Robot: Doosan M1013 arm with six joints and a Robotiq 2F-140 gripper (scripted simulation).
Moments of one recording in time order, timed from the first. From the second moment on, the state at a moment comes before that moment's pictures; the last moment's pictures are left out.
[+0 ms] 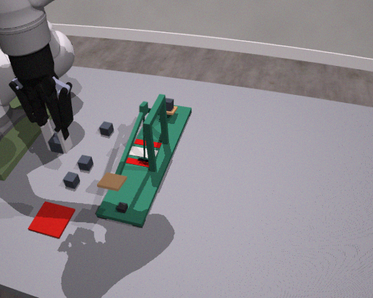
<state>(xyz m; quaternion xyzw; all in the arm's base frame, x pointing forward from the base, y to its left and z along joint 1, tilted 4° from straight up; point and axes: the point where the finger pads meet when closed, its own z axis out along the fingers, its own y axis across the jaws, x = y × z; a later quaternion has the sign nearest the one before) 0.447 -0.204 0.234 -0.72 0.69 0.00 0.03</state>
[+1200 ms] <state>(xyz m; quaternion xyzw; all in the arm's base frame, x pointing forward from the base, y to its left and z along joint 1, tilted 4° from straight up) 0.553 -0.195 0.217 -0.72 0.69 0.01 0.03</state>
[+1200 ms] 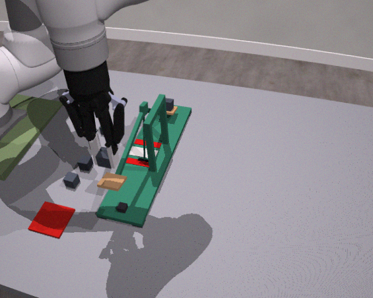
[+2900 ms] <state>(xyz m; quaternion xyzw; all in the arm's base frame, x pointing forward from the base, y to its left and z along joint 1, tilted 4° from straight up) 0.556 -0.192 0.168 -0.72 0.69 0.01 0.03</state>
